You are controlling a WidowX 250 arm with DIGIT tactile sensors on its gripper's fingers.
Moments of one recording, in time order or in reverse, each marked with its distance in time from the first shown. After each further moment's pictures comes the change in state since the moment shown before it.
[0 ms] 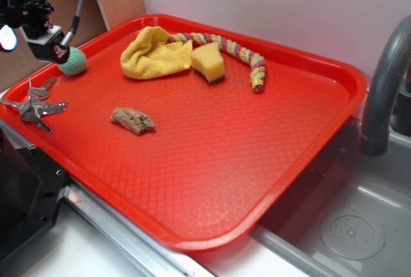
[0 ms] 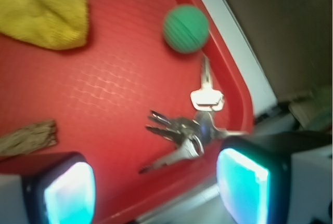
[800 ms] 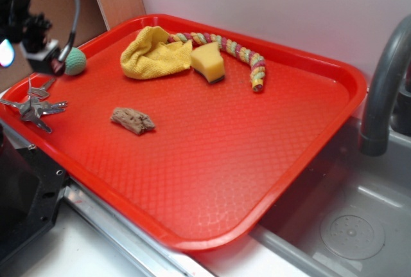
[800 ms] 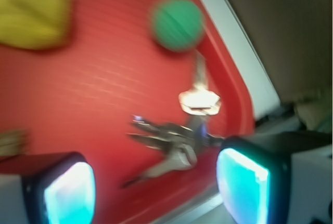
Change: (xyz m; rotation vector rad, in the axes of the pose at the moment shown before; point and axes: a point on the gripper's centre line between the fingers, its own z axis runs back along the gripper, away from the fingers) arm -0.004 0.030 -0.033 0.037 0.037 0.127
